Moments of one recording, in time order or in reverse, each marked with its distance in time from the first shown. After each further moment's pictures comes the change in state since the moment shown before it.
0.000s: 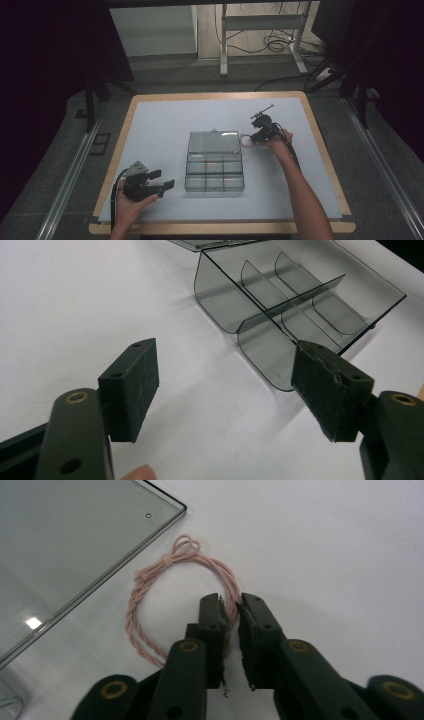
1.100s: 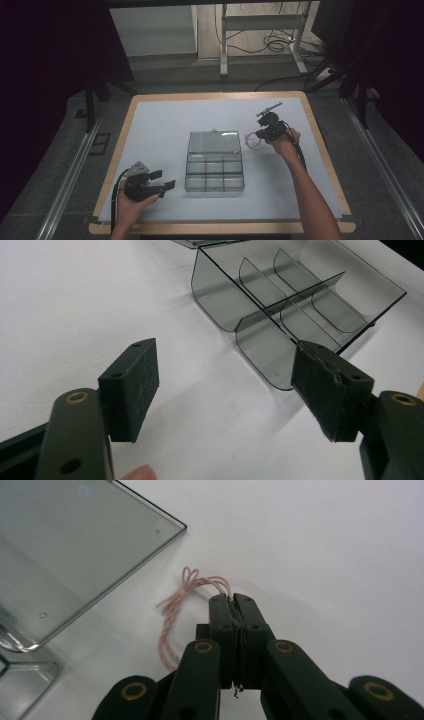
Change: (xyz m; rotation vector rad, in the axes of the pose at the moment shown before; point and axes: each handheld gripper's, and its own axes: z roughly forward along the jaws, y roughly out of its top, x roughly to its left) left arm -0.001 0.000 0.002 0.006 -0.005 0.002; right arm 0.001 -0.005 -0.037 -0.082 -0.034 -0.026
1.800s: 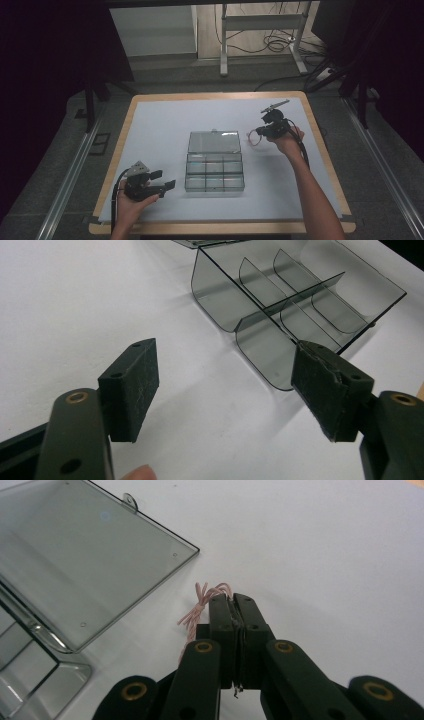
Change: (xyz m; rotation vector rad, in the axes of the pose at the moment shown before) left arm 0.000 0.000 0.000 0.000 0.000 -0.004; right arm -0.005 0.001 -0.018 -0.078 0.057 0.023
